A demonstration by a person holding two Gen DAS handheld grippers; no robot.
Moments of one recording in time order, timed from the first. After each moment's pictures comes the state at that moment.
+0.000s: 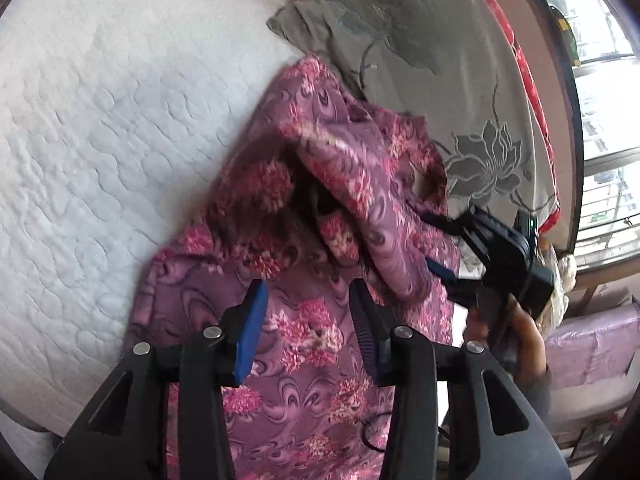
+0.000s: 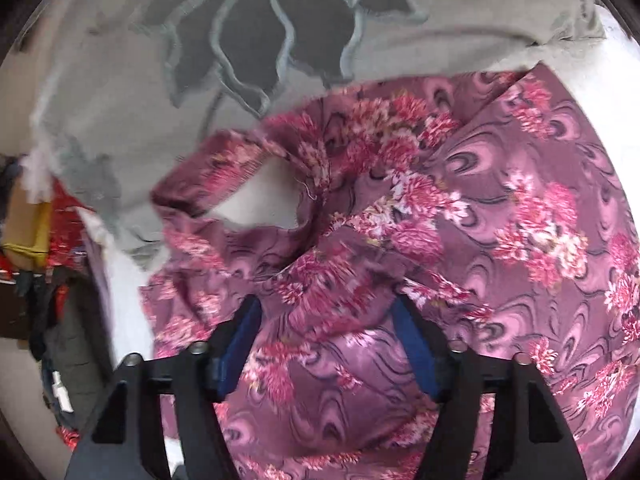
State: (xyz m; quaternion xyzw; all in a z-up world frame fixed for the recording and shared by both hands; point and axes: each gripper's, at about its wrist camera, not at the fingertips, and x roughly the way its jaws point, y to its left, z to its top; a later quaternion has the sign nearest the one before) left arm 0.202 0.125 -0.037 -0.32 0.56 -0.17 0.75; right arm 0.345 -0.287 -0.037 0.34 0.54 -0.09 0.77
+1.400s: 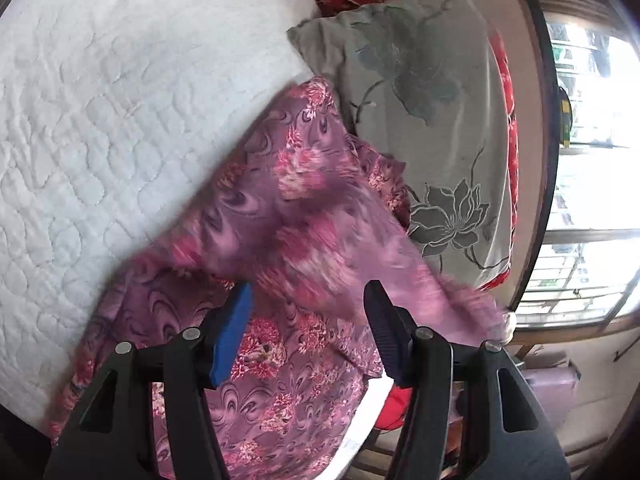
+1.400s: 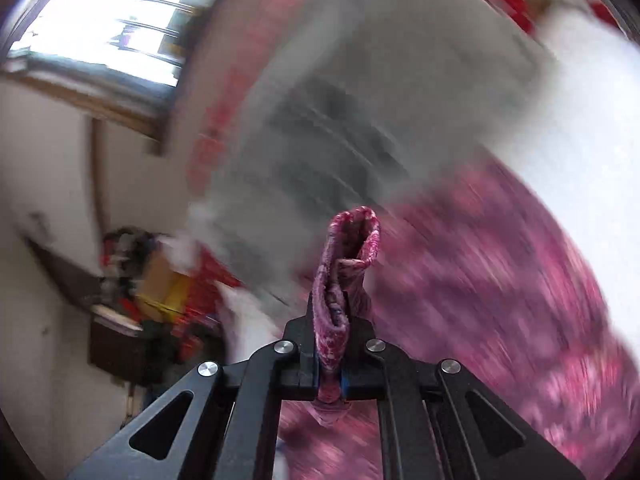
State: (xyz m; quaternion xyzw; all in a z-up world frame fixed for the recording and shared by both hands) left arm 0.217 0.146 -0.039 -0.45 0.53 -0.17 0.70; right arm 0.205 -0.361 0.071 0.45 0.19 0.08 0.87
